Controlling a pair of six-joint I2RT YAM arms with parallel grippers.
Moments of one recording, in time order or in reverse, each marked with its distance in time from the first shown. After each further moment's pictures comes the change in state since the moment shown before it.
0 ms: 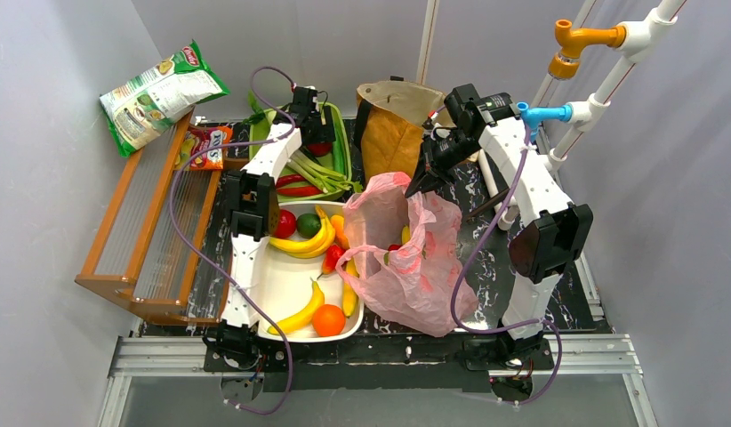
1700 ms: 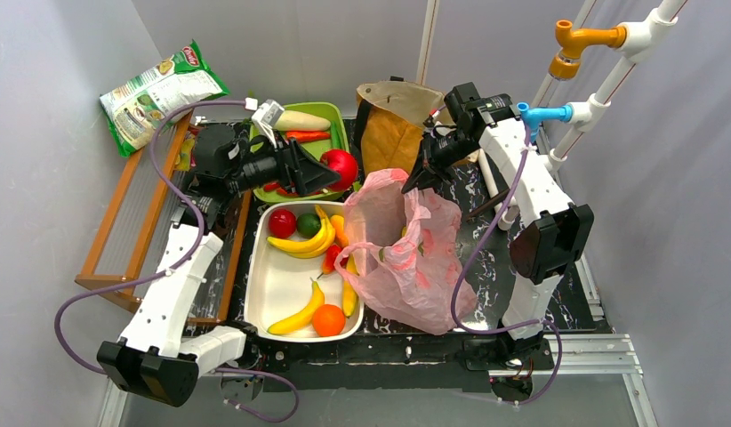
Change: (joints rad) left arm -0.021 -1.391 -1.056 0.295 0.865 -0.140; right arm -0.001 -0.002 -0.006 0.053 -0.016 0.080
